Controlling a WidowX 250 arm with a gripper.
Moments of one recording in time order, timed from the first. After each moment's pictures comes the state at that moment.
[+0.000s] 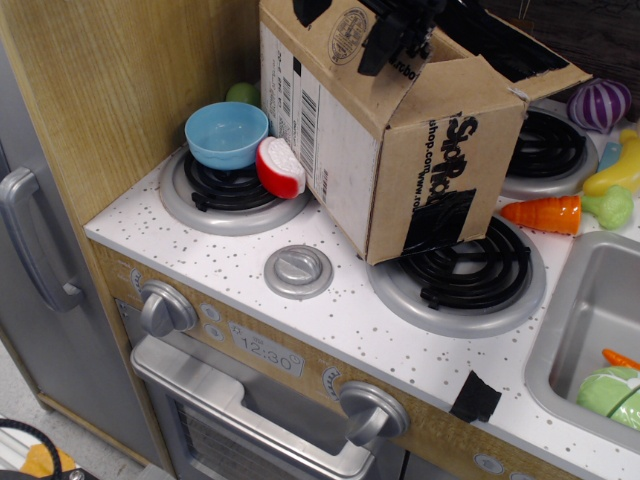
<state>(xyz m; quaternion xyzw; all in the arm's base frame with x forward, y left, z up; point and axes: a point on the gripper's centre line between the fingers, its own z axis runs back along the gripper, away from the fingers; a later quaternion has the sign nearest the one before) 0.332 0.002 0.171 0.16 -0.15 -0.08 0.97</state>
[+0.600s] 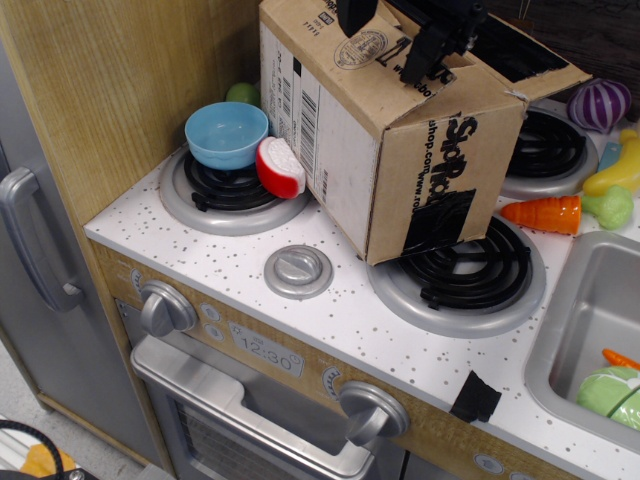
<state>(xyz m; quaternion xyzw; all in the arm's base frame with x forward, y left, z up) 0.350 -0.017 0.160 0.13 -0.16 -0.10 0.97</state>
